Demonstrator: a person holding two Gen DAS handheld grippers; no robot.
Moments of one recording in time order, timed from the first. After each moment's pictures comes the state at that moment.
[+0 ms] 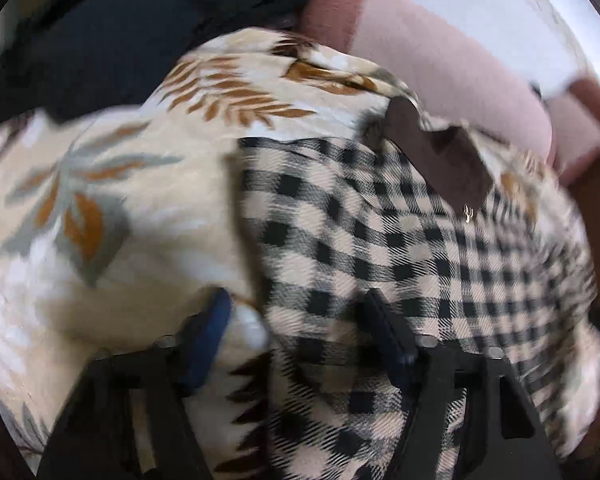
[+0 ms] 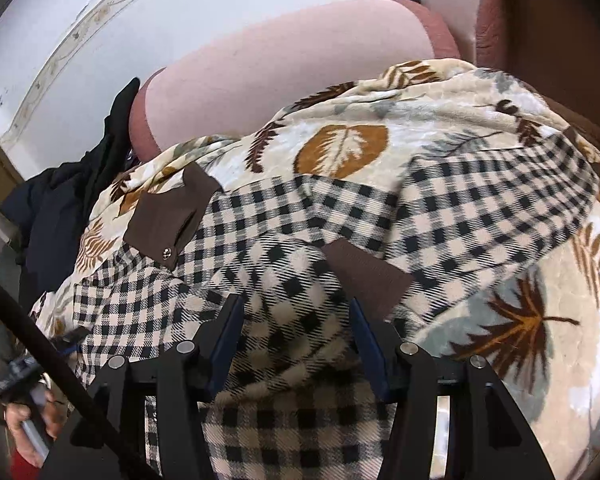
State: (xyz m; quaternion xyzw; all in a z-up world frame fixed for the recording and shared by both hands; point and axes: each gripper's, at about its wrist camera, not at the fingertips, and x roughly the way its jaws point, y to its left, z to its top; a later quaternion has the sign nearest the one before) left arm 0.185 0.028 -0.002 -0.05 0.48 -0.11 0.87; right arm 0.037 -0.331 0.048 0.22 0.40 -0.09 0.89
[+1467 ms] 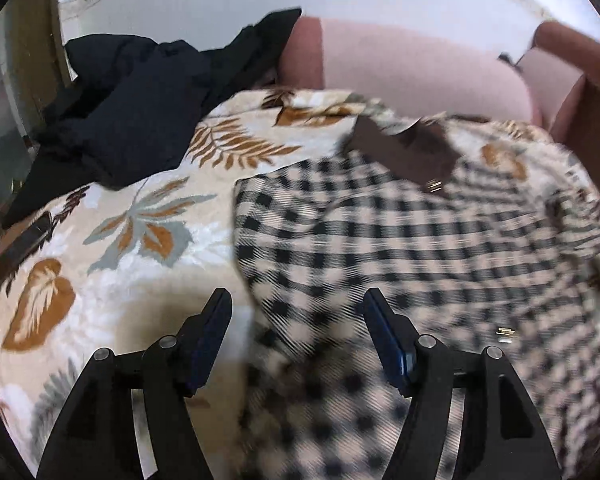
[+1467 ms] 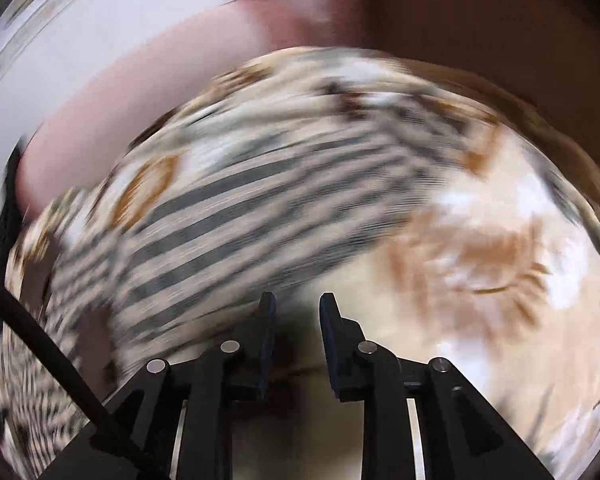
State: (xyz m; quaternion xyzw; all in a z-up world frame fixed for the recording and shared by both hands) left arm 0.090 0.022 0.054 0.04 0.40 -0.09 0.91; right arm -0.033 -0.512 0.014 0.27 0.40 -0.26 0.84
